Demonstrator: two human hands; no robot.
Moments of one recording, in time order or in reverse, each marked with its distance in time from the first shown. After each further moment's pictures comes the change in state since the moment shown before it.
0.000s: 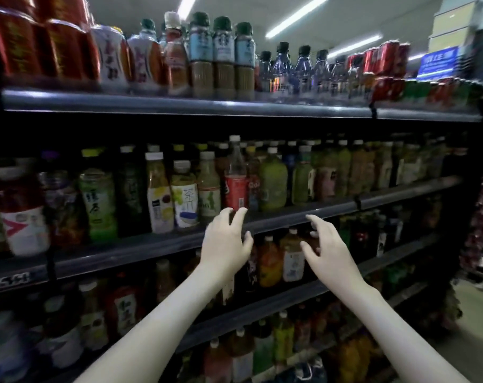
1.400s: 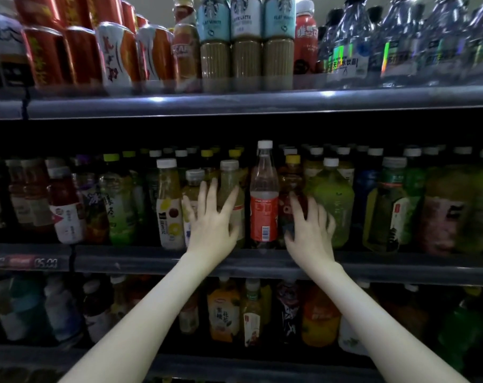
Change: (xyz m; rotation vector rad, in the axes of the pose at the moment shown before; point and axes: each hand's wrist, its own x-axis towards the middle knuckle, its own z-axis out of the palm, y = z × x) left_hand 0.110 -0.062 0.062 0.541 0.227 -0.202; right_hand 0.224 0.051 0.121 -0.148 -0.034 -0.367
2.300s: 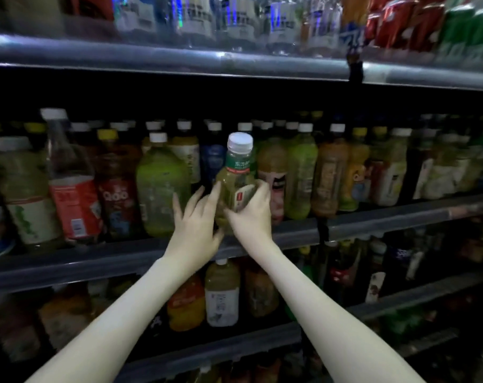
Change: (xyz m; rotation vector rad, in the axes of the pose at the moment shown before) left_hand 0.011 0.265 0.080 -0.377 -0.179 0.191; right_hand -0.009 0.192 -0.062 0.725 0.182 0.348
